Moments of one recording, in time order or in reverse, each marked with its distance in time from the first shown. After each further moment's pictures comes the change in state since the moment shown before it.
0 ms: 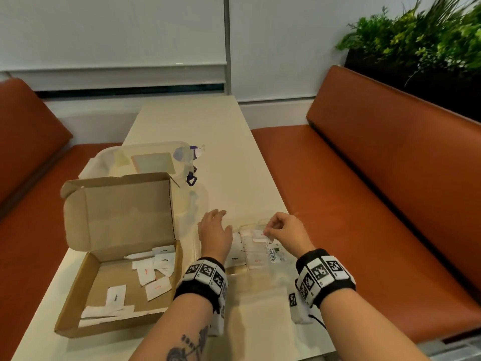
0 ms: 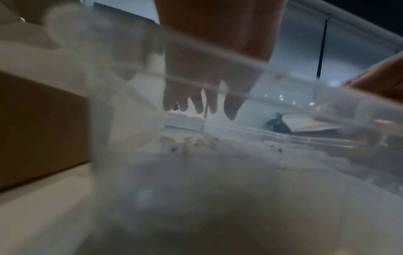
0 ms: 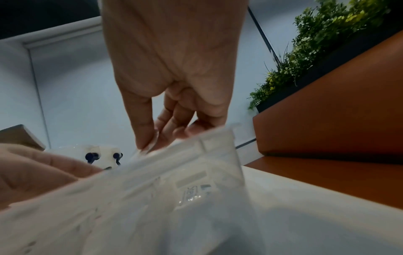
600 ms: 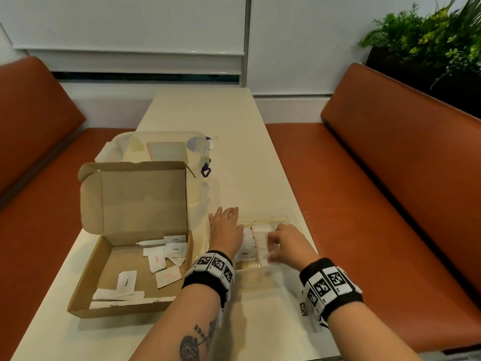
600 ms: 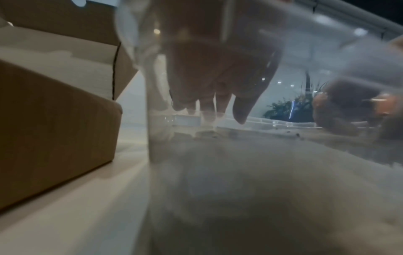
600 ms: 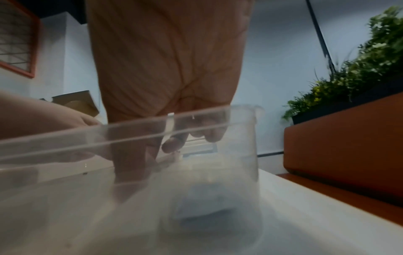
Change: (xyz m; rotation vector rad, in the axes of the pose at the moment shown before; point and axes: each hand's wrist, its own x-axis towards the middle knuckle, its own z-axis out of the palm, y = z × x) left_hand 0.004 -0.013 -0.002 0.342 -0.233 0.076; right_hand -0.007 0.002 0.025 -0.708 -0.286 -0.201
